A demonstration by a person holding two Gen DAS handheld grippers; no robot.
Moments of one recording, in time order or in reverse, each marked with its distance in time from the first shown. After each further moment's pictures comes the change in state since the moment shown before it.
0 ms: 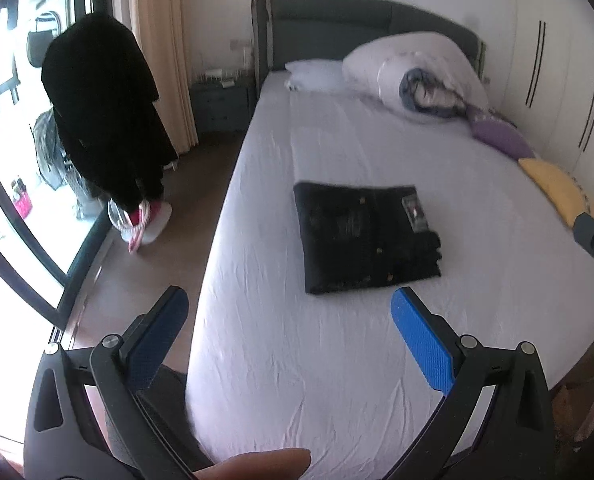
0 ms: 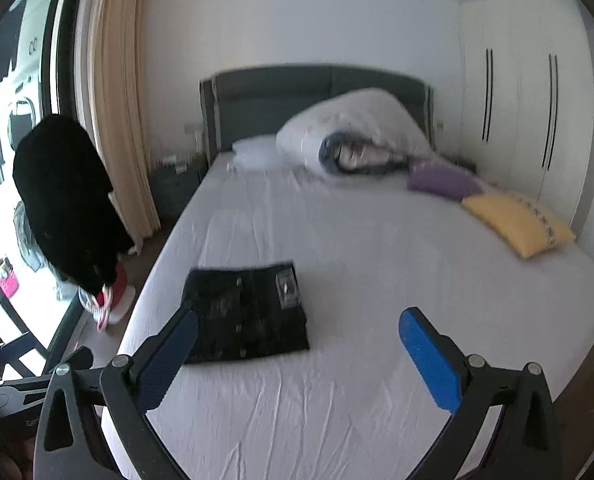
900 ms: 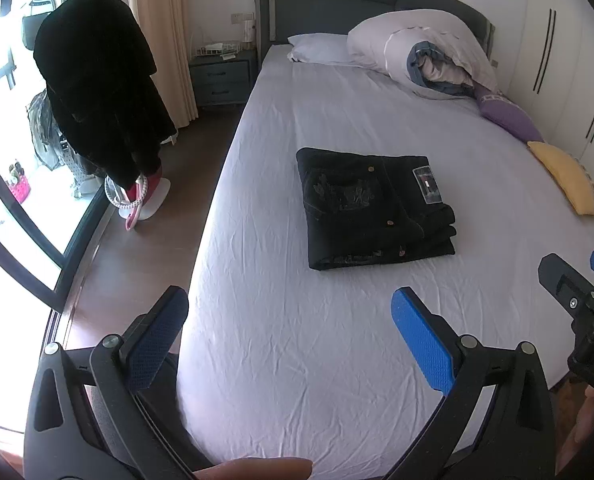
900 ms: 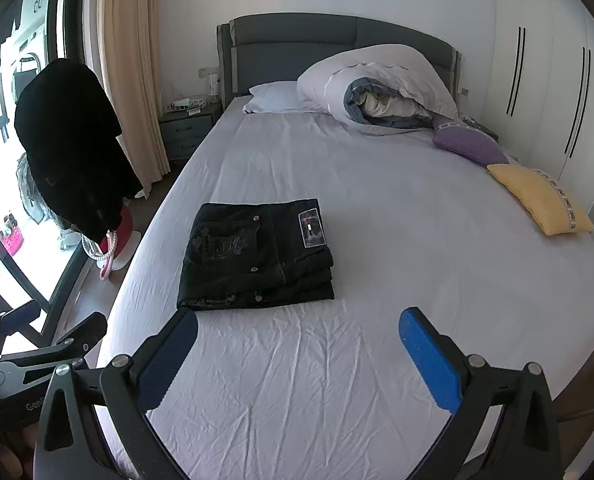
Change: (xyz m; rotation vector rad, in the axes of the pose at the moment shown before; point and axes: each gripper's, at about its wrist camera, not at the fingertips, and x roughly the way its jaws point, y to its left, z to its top) left arm 0.072 -0.002 -0.005 -0.011 0.082 0.002; right arm 0.047 0.024 -0.033 -0.071 0.174 0.037
